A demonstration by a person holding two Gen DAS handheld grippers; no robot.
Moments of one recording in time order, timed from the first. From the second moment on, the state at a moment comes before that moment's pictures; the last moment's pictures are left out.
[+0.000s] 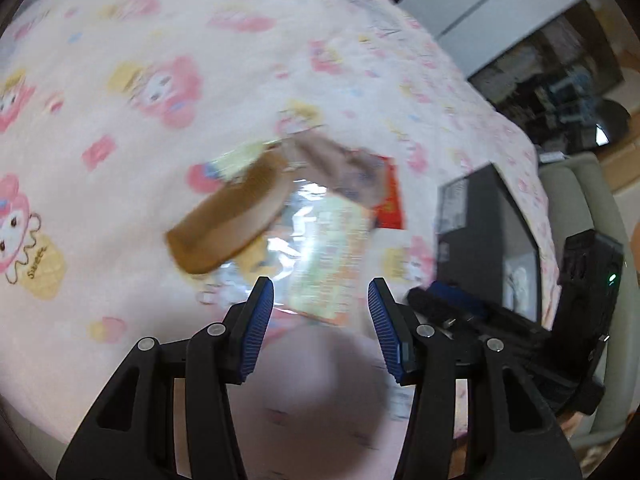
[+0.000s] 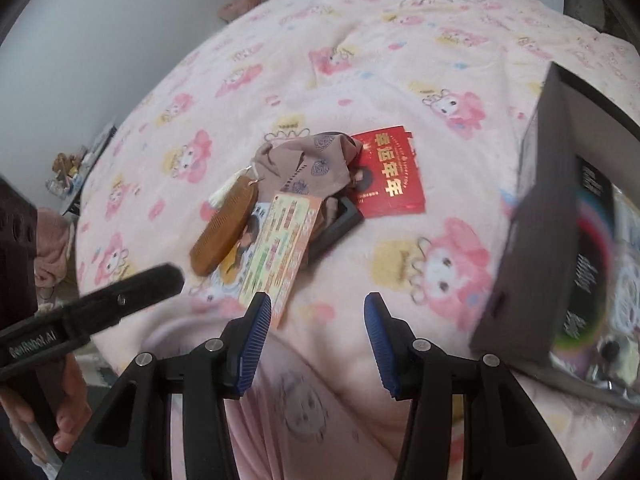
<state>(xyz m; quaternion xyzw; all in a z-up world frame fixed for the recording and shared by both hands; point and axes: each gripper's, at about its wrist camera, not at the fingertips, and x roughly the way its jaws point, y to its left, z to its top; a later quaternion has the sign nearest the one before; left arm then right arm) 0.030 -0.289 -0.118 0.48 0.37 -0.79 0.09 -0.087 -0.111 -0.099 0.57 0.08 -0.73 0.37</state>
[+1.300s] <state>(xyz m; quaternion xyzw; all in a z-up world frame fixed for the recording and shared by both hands) 0.012 -0.324 -0.172 0.45 0.48 -0.75 0.06 -0.117 -0.163 -0.143 0.57 0.11 -0.68 0.45</state>
